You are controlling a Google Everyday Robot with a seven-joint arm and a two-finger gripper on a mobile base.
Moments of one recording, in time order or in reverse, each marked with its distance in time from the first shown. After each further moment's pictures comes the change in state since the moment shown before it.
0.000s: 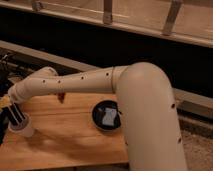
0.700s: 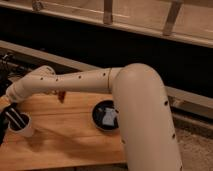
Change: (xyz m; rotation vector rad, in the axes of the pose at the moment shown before) arm -0.001 0.000 0.007 -0.016 0.013 -0.032
